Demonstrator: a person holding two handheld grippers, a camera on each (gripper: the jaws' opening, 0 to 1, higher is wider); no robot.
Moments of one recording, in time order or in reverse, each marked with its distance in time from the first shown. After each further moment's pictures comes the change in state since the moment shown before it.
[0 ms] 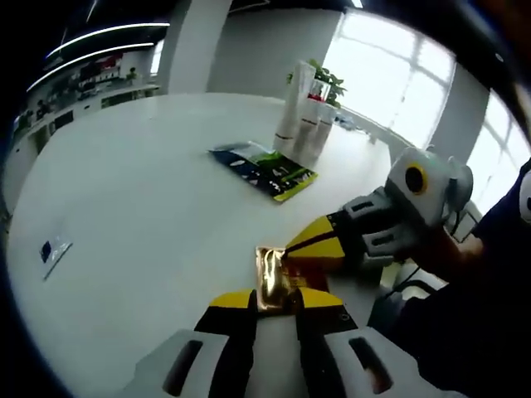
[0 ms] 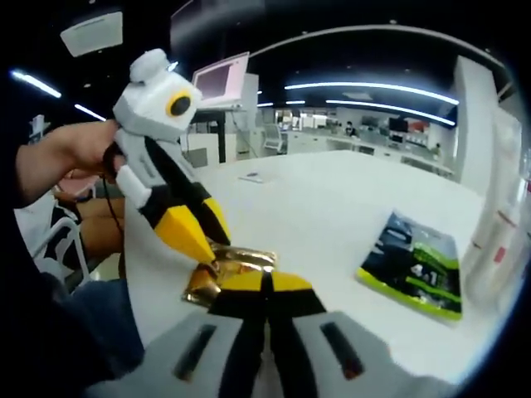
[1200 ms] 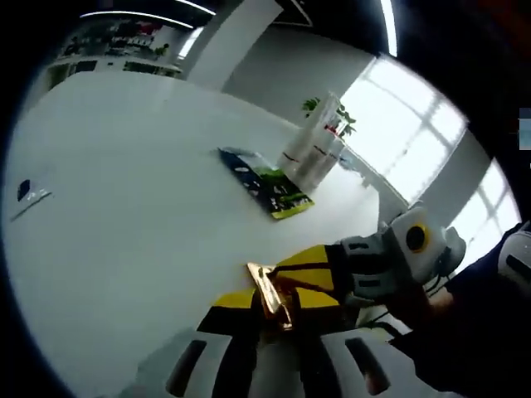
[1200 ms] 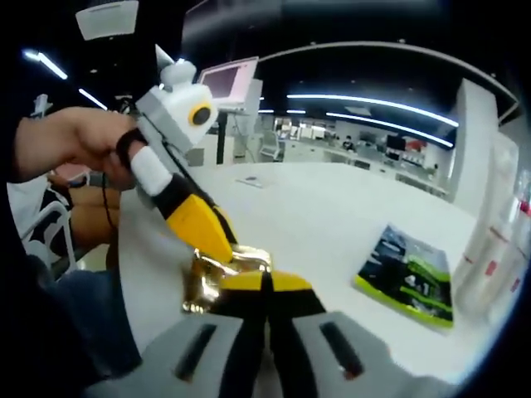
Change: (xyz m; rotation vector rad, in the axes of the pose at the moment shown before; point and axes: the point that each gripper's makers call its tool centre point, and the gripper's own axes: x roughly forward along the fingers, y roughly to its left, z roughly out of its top) left arm -0.002 -0.002 0.013 -0.178 -0.109 -0.110; right arm 0.001 -0.002 0.002 -0.082 -0.037 -0.045
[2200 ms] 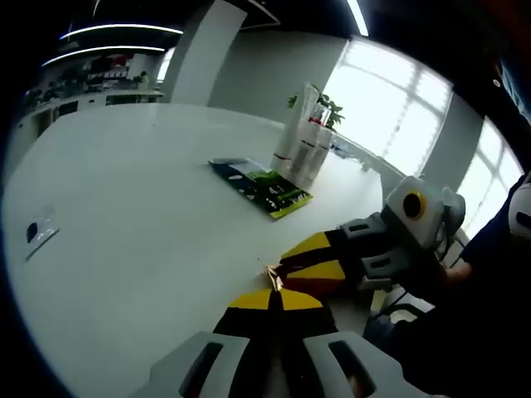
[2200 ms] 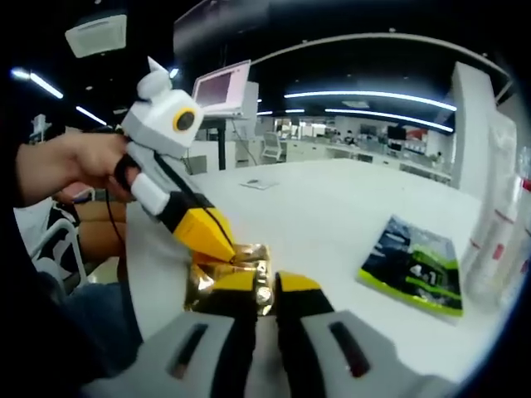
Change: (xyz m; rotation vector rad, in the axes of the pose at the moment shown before) left arm -0.001 -0.003 -0.003 0.108 -0.021 0.021; right arm -0.003 0.001 0.000 0.086 -0.014 0.036
